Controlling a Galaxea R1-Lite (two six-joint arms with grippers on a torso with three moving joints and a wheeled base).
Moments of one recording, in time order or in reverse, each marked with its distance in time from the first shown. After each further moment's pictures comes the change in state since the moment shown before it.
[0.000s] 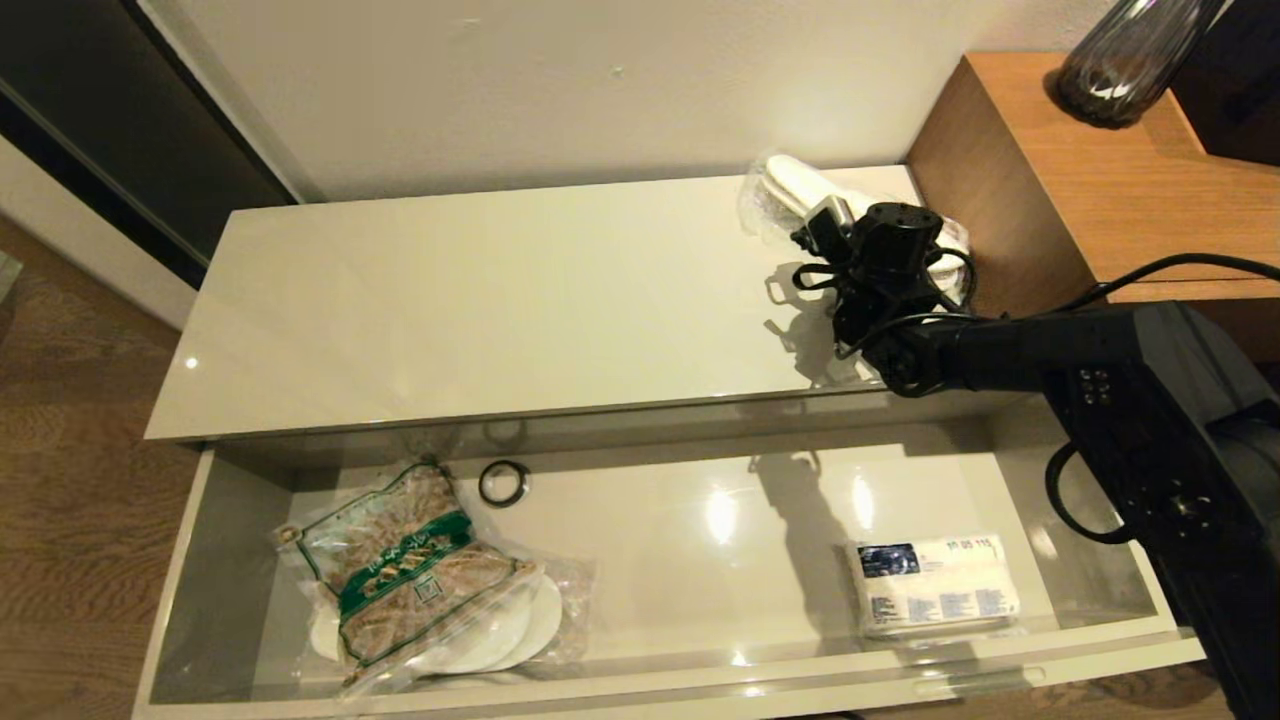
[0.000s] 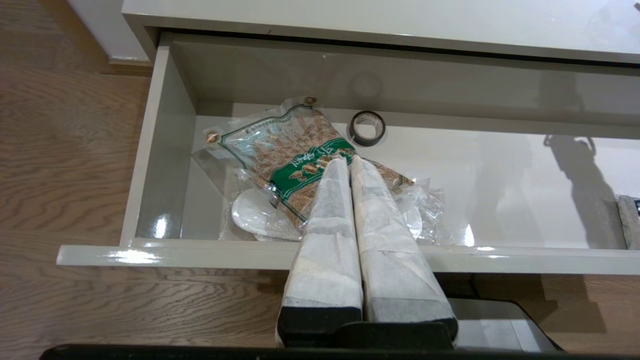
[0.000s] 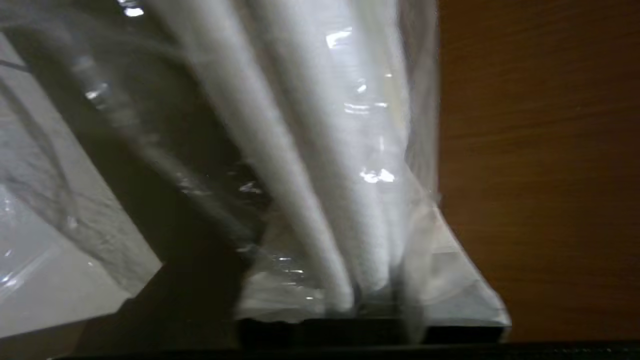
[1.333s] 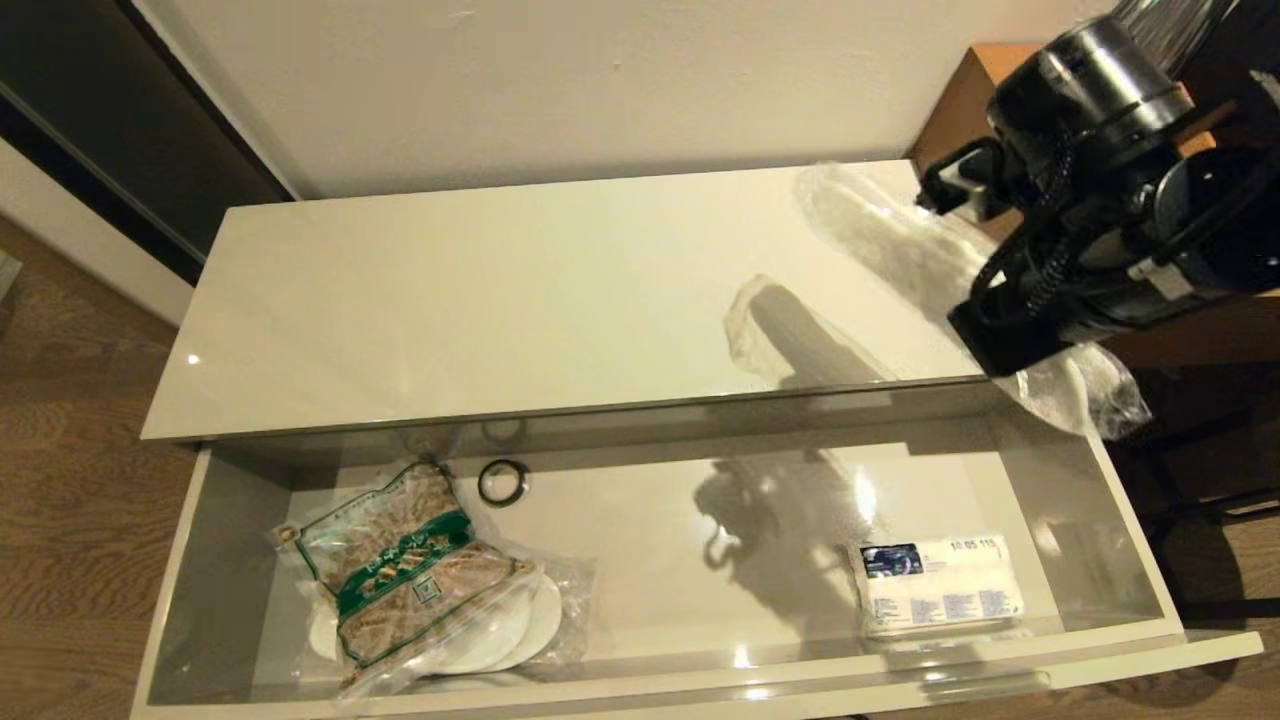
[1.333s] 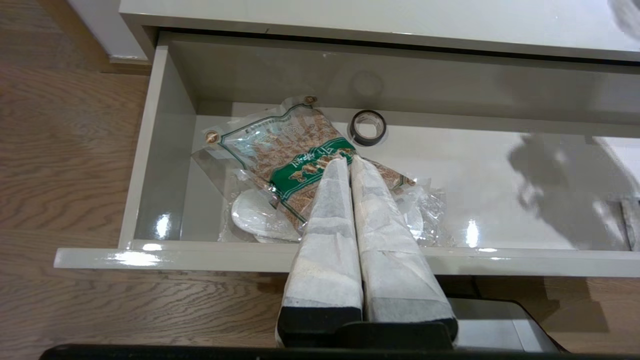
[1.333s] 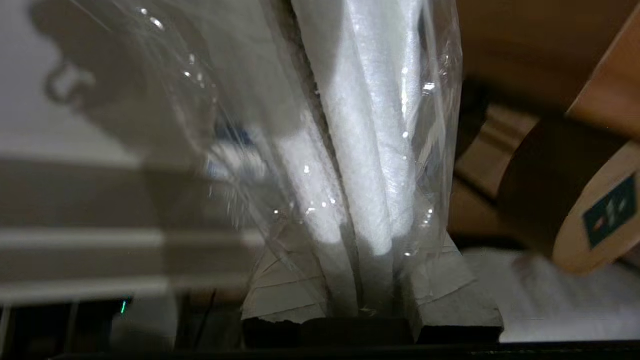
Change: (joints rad) left arm 0.001 0.000 0.000 0.000 0.000 0.000; right arm 0.295 -0.797 0.208 1.535 0.167 0.938
